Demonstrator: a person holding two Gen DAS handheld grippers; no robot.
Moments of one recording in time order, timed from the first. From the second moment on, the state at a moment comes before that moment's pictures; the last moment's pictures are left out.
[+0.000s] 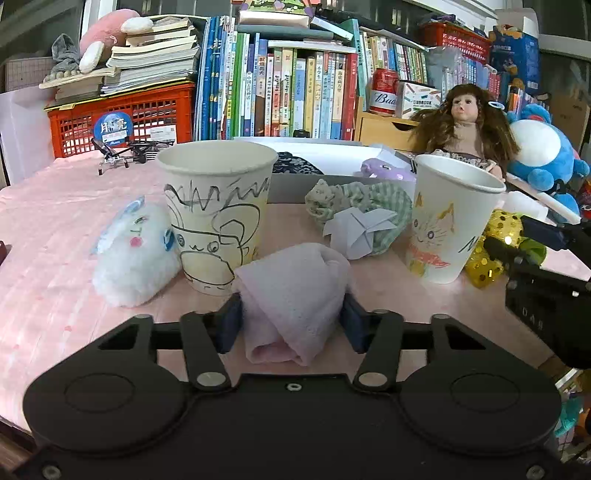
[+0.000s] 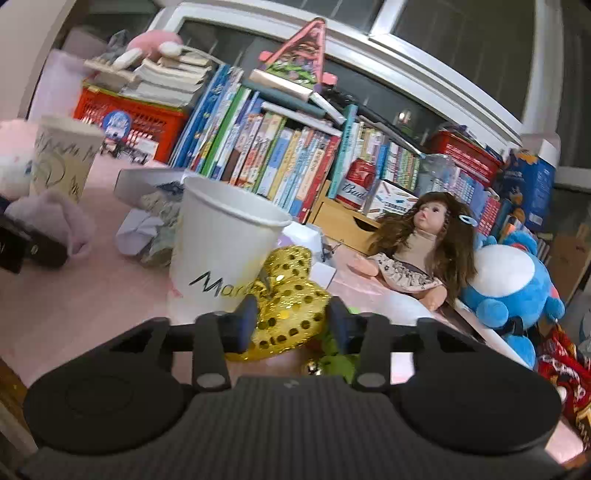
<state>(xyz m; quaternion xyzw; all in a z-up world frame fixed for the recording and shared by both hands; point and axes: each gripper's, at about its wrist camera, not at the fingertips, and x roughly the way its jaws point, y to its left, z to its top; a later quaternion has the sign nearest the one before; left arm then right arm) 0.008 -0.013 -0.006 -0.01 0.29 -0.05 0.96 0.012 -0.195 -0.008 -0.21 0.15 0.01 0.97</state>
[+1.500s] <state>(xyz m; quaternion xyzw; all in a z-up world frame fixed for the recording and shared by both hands) -0.018 -0.014 0.040 0.00 0.26 -0.10 0.96 0.017 -0.202 0.000 -0.22 0.15 0.02 0.96</state>
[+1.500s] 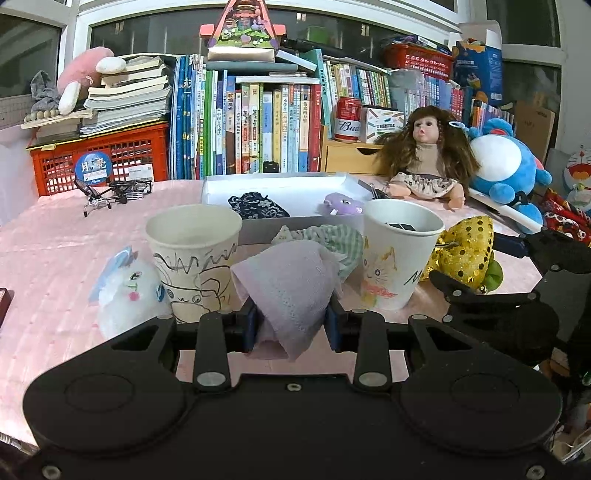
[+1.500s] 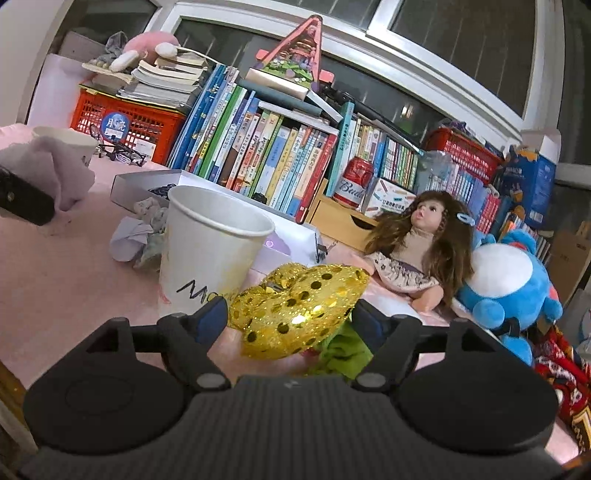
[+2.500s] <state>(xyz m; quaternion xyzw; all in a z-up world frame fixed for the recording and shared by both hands) 0.058 0.022 0.151 -0.04 0.21 -0.12 0.97 0.054 -0.239 0.093 -0.12 0.10 -0.01 0.99</state>
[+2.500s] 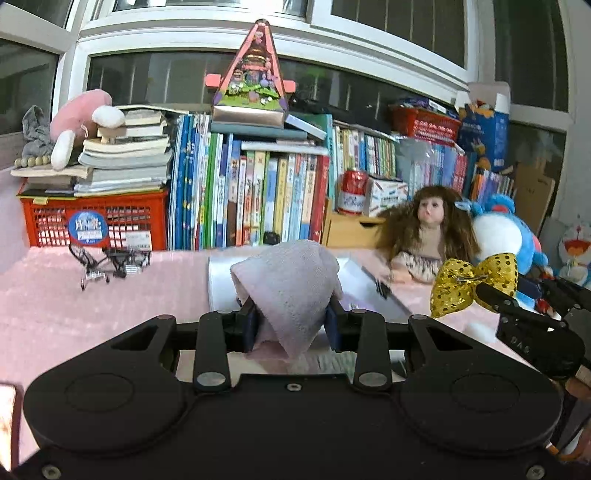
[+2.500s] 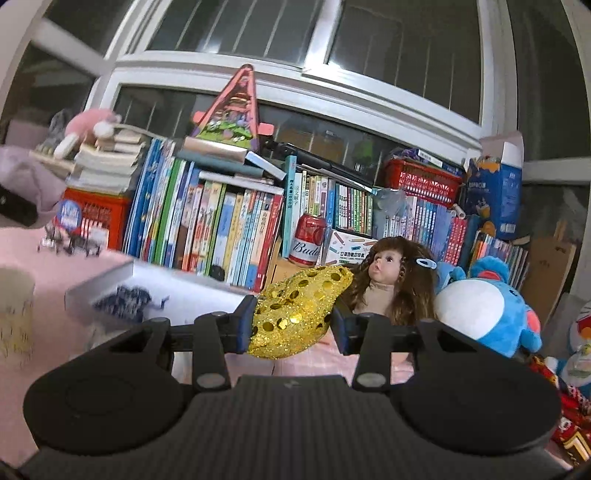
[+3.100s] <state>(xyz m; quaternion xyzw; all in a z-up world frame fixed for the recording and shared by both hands) 0.253 0.016 0.155 -0.09 0.38 -0.12 0.91 0.212 -0.257 0.123 0.08 0.26 0.07 0.96</state>
